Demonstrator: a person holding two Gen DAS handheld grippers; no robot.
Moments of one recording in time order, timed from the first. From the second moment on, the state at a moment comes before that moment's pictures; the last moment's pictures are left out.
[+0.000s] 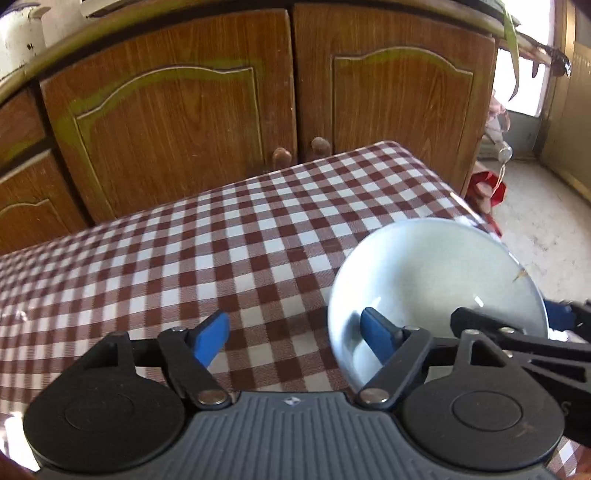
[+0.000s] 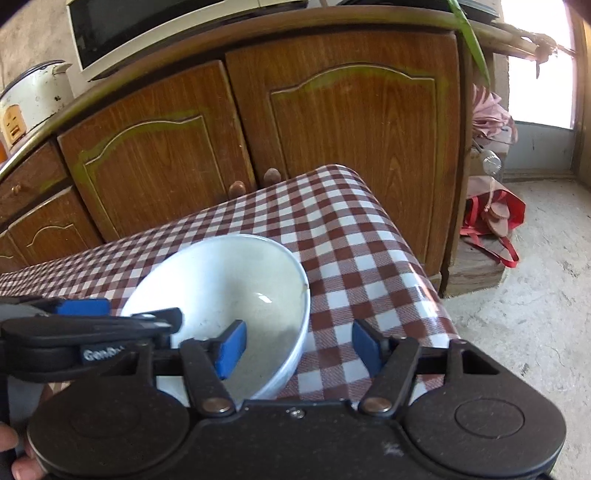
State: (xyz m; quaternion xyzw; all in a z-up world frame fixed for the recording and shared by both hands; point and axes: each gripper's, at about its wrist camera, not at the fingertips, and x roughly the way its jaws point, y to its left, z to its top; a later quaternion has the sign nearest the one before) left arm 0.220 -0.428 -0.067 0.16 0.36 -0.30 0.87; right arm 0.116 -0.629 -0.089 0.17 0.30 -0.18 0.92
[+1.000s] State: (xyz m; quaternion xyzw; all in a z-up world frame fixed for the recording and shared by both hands) left arm 0.214 -0.420 -0.055 0.12 0.36 -0.36 0.85; right arm 0.122 -0.618 -0.086 0.21 0.27 -0.17 0.92
